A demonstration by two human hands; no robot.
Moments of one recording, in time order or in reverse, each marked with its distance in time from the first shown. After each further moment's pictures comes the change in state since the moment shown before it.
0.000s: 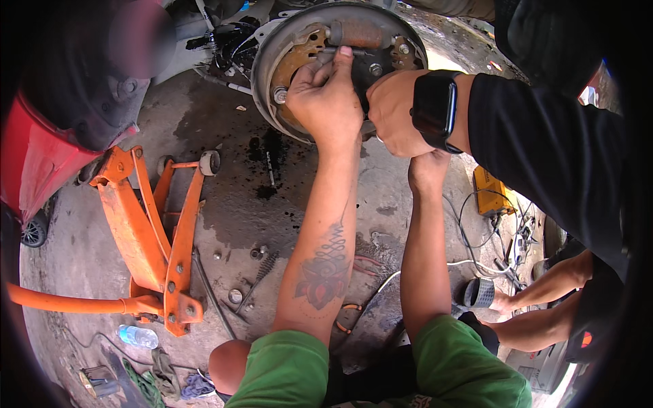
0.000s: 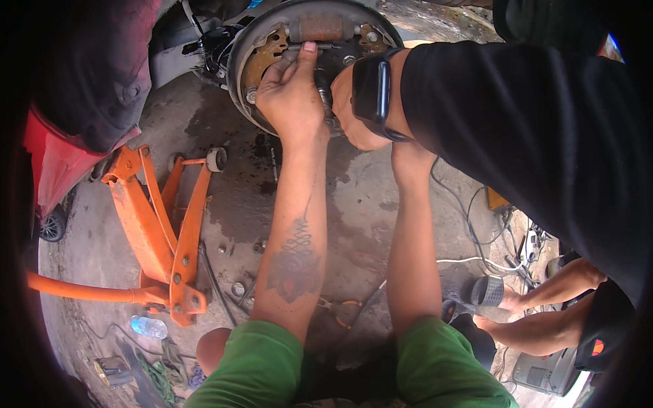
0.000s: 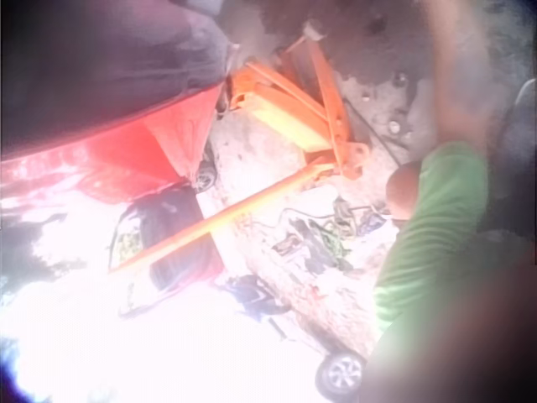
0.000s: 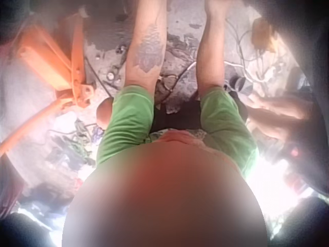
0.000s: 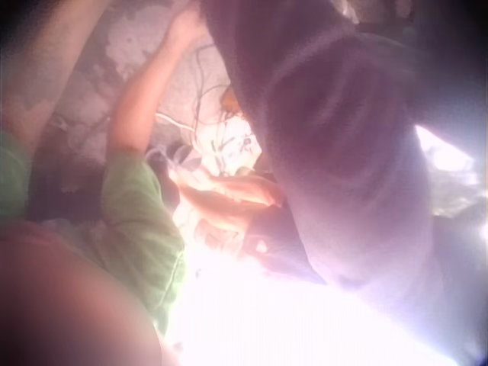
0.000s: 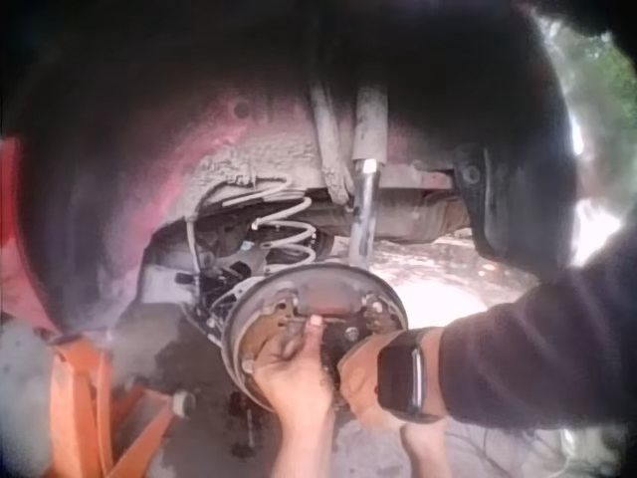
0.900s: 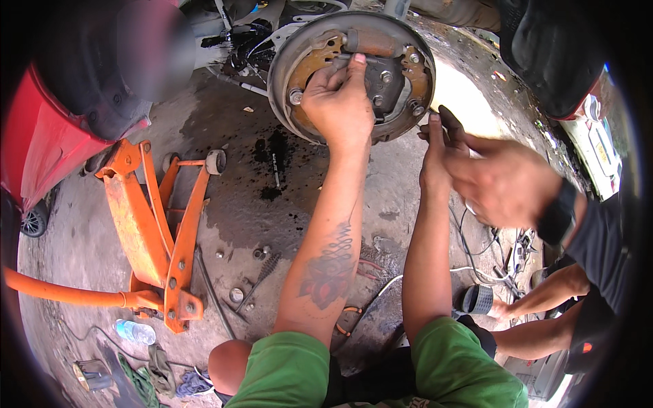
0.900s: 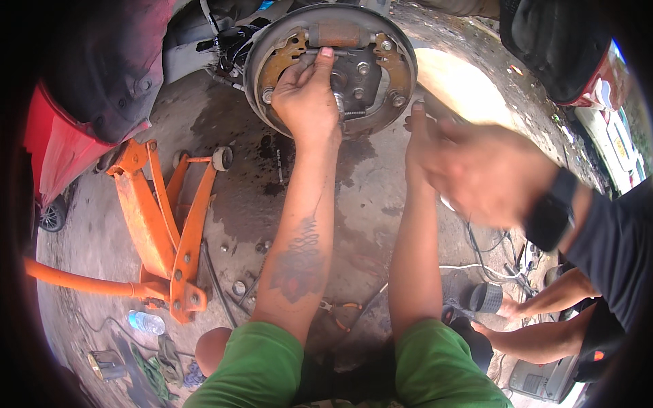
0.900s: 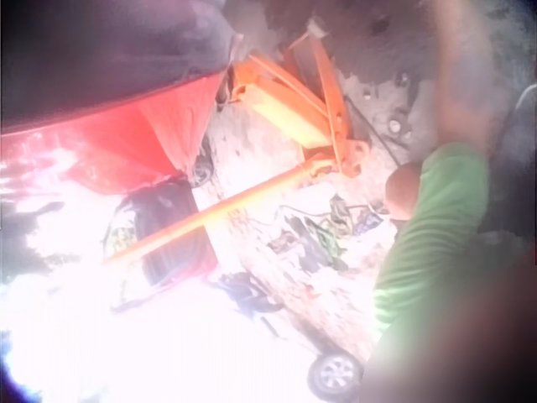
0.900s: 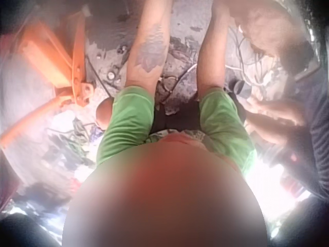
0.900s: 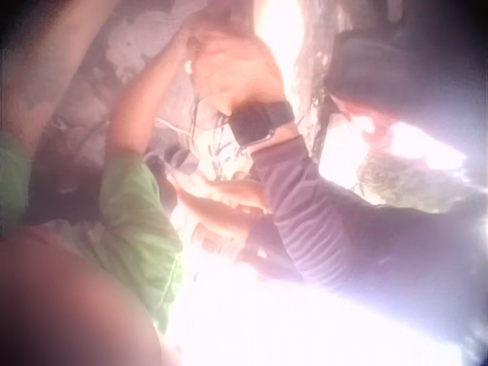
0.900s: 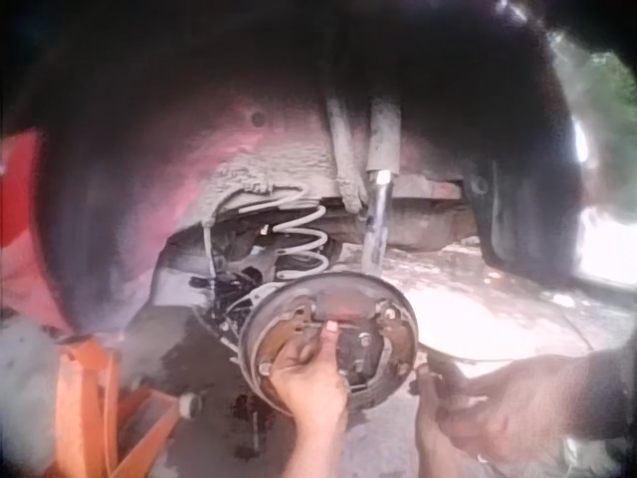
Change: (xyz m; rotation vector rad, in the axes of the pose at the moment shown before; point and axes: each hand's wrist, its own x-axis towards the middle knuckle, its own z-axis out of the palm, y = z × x) left_hand -0.002 0.005 -0.003 0.071 -0.026 -0.073; right_hand 0.019 -0.021 0.006 -0.072 0.184 0.191
